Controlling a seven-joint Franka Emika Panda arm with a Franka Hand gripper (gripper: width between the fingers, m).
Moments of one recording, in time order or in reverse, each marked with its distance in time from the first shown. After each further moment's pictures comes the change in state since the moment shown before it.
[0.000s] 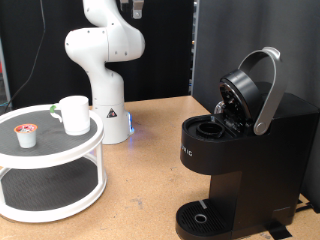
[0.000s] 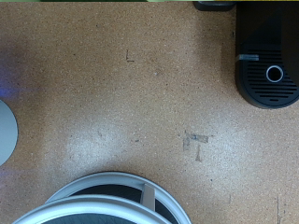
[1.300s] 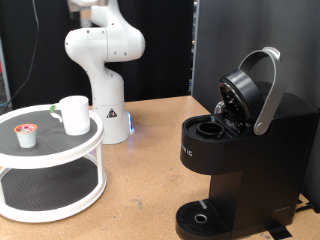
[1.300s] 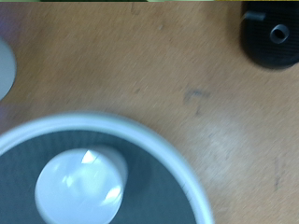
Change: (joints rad) arm -0.046 0.021 -0.224 -0.019 -0.134 0.048 -0.298
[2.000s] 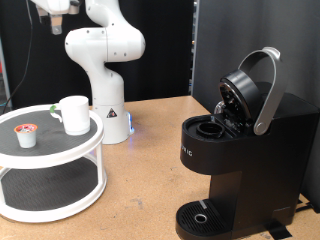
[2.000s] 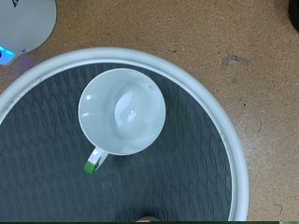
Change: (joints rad) arm -0.016 0.042 -0.119 0.026 -0.083 -0.008 -0.203
